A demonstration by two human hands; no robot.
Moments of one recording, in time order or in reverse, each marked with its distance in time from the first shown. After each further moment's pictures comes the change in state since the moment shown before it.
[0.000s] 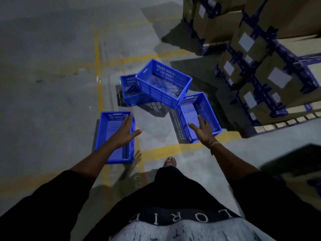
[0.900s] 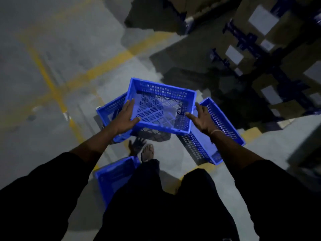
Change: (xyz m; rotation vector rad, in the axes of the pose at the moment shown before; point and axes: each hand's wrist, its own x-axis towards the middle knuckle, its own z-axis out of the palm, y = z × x) left_hand 0.608 0.046 -0.243 0.354 -0.295 0.190; right_hand 0.510 -0.145 0.021 0.007 0.099 0.258
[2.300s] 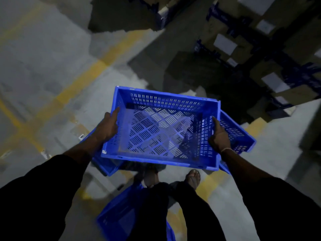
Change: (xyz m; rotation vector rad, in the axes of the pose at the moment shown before) left_hand 0.228 -0.101 -0.032 0.367 -0.055 -0.031; right_hand 0.105 0.099 0.035 -0.135 0.272 0.320
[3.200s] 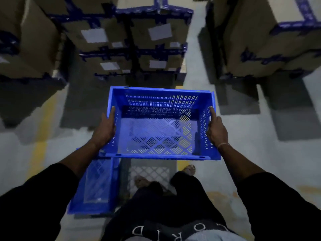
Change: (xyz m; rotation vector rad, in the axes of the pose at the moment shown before) left_hand -0.111 0.371 -0.041 0.333 -0.017 0.740; right_hand -0.316 0.218 -0.170 0.233 0.480 0.488
